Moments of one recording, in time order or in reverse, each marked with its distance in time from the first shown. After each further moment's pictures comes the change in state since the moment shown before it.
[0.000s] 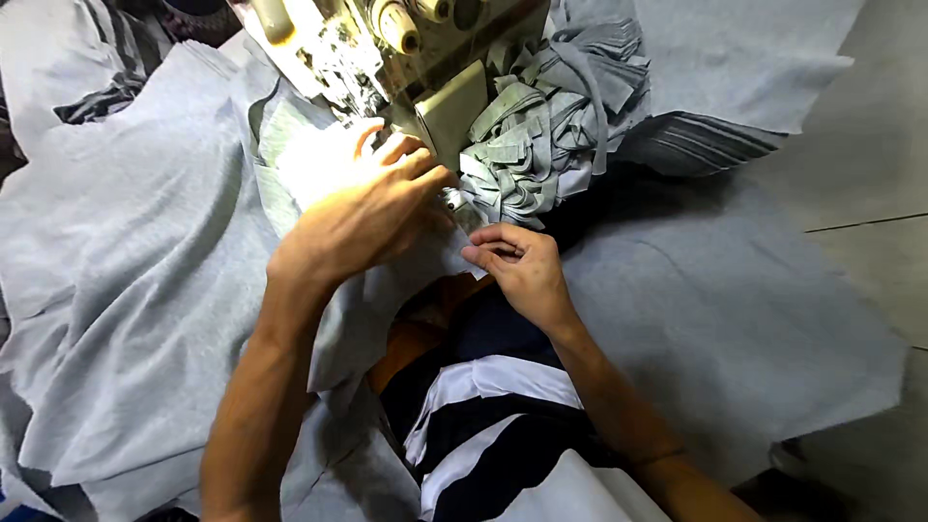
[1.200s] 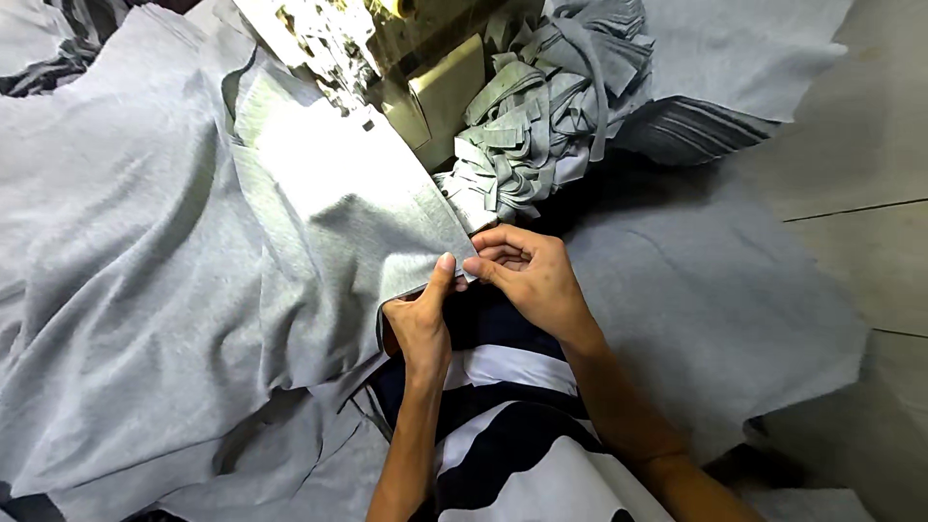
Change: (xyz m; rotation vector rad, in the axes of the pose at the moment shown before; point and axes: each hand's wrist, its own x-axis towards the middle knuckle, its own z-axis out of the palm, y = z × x) left_hand -0.022 0.146 0.125 -1.587 1.266 -1.036; right_hand -0.017 -0.015 -0.011 -0.002 -0.089 0.094
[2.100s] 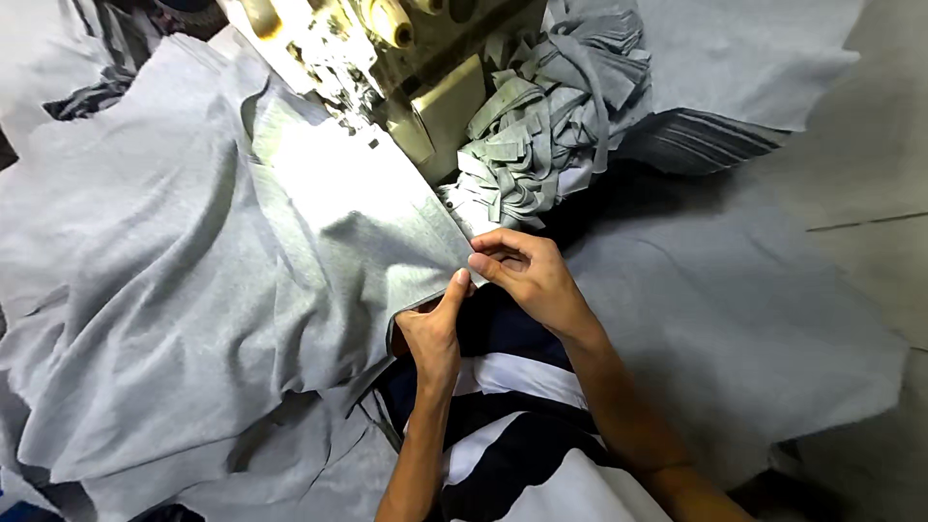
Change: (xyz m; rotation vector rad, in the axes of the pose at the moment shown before) left_hand -0.004 -0.006 0.004 0.055 0.024 0.043; right_hand 0.015 0.010 -0.005 0.046 -0.109 -0.008
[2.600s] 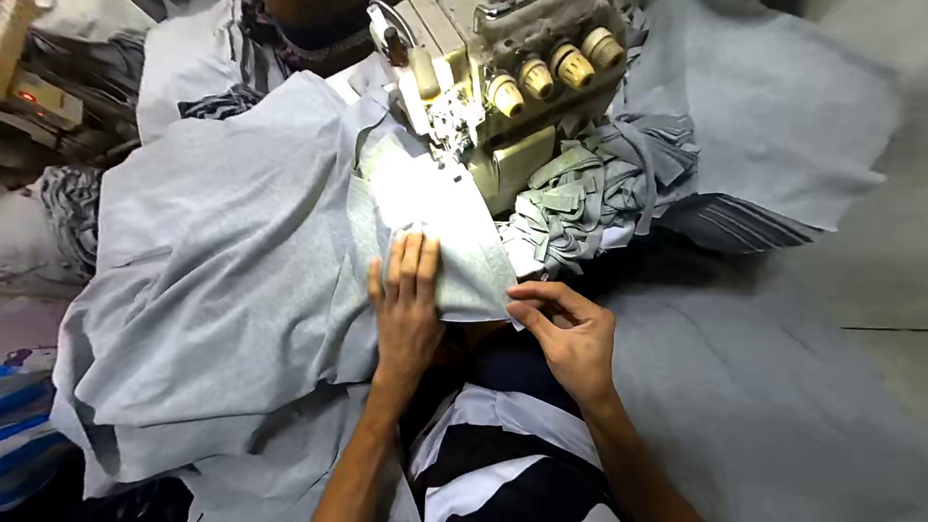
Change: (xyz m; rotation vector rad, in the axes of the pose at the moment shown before) left_hand 0.059 0.045 -0.062 1.424 -0.132 1.057; right_hand -0.018 -0.013 0.027 0.070 0.184 -0.311
